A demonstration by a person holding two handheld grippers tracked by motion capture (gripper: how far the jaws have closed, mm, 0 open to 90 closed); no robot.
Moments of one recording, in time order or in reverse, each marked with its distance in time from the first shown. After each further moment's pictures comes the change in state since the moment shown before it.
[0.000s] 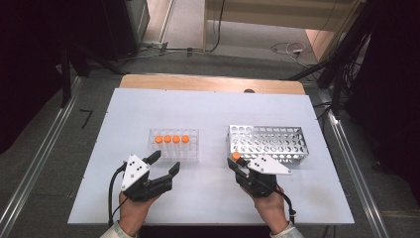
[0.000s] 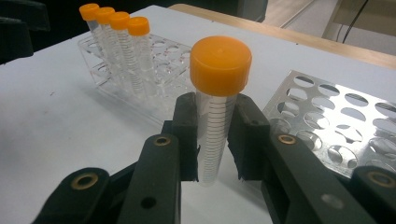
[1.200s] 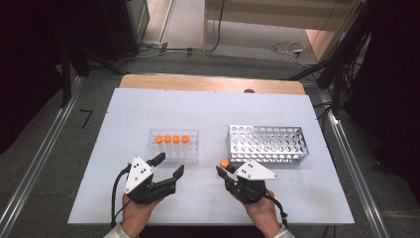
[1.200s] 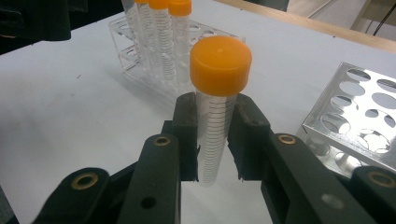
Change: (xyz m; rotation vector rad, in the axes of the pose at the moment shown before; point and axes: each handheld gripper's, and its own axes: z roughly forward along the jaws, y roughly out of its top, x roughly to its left) left arm -0.009 0.000 0.001 0.000 -0.038 0.014; right arm 0.023 -0.006 0.011 0.035 0.063 -0.041
